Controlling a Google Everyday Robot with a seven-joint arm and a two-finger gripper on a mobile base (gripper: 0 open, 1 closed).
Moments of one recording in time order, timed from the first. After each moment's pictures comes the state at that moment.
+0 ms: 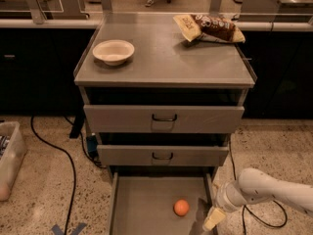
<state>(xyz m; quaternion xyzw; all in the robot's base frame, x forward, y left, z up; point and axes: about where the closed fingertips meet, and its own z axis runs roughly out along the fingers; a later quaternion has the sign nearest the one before) 0.471 -0.224 0.366 -0.53 0.82 0.16 0.17</state>
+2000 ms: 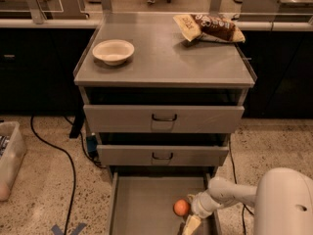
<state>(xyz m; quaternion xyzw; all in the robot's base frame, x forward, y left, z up) 0.488 -0.151 0.213 -0.57 0.78 0.22 0.15</state>
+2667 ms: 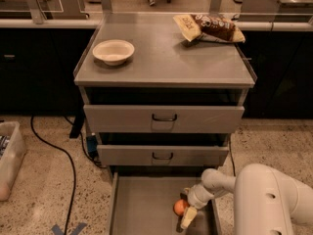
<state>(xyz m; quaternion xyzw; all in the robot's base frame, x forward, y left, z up) 0.532 -0.147 0.185 -0.60 0.76 0.21 0.13</state>
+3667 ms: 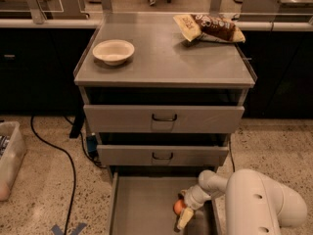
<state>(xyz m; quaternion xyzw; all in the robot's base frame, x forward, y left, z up) 0.538 -0.134 0.152 -0.59 0.76 0.24 0.13</state>
